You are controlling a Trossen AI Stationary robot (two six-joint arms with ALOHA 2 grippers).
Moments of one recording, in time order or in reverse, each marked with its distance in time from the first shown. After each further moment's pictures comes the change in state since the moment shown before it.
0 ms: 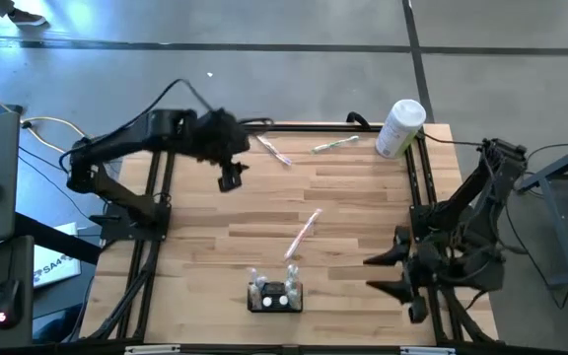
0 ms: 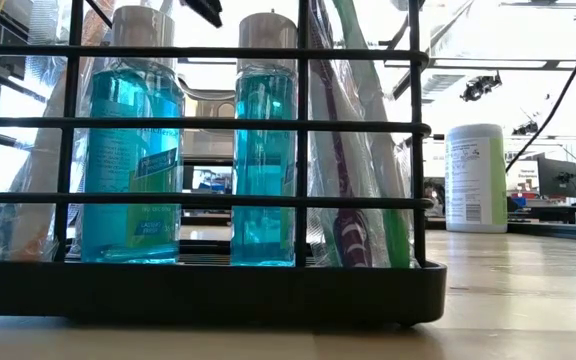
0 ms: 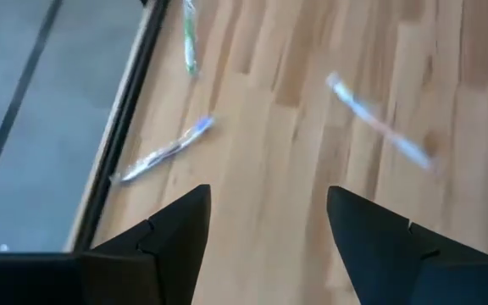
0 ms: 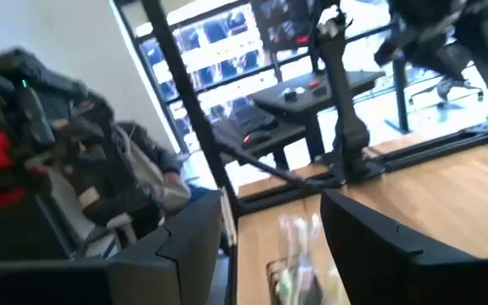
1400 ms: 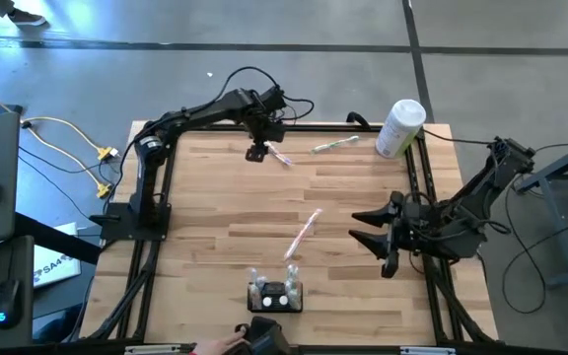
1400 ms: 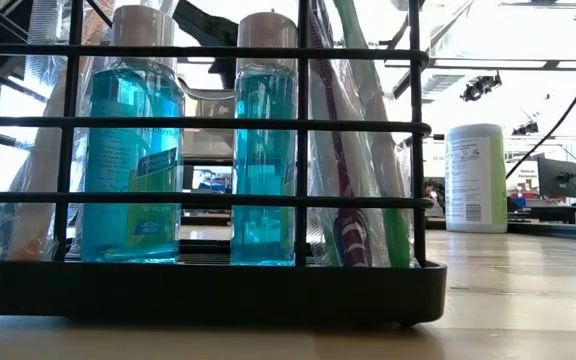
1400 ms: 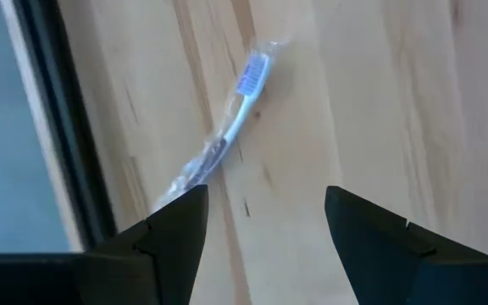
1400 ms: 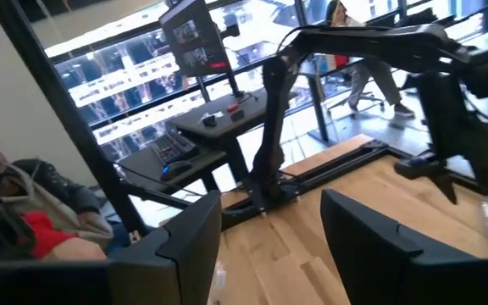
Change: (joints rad) left arm 0.425 0.579 0.000 0.214 0.275 0.779; right arm -0.244 -0.077 0.000 -0.120 0.004 0.037
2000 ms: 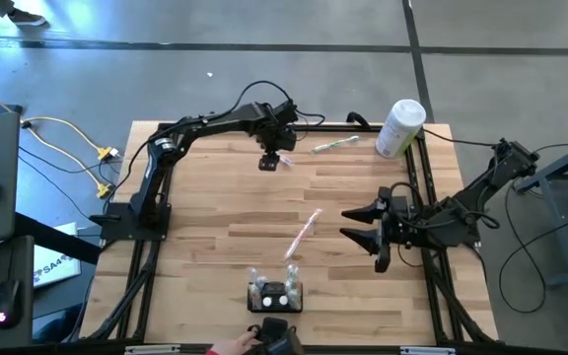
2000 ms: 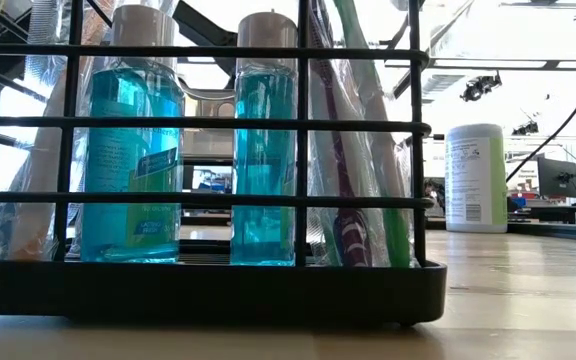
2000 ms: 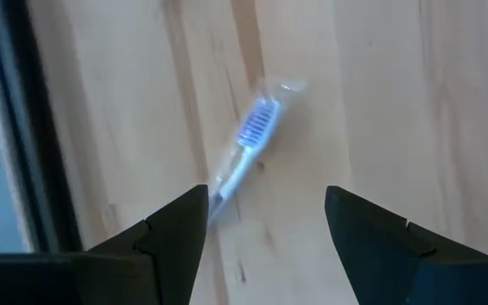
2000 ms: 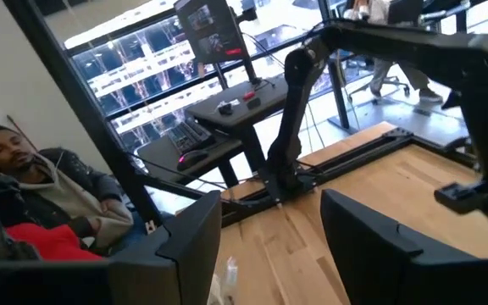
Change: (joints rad) left arm -0.054 0.100 -0.001 0.123 -0.055 -0.111; right arm -0.111 0.000 0.000 -0.013 -0.187 0.029
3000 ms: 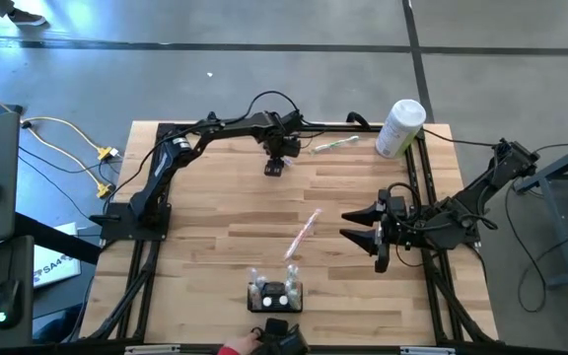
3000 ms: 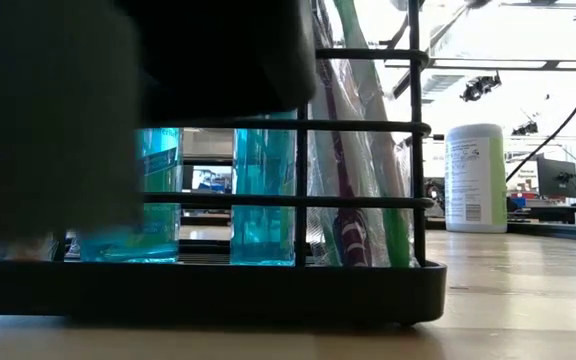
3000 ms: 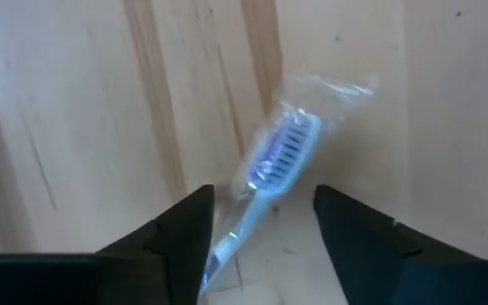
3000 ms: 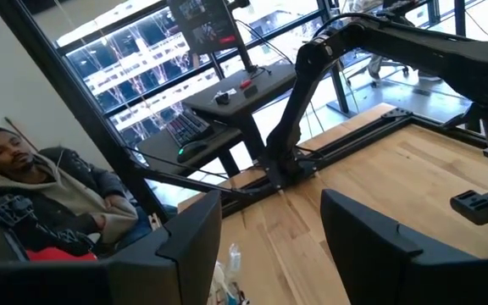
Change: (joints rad) left arm -0.015 0.179 0.002 0.052 -0.014 -0.008; right arm 0.001 0.000 0.000 -0.057 0.000 0.094
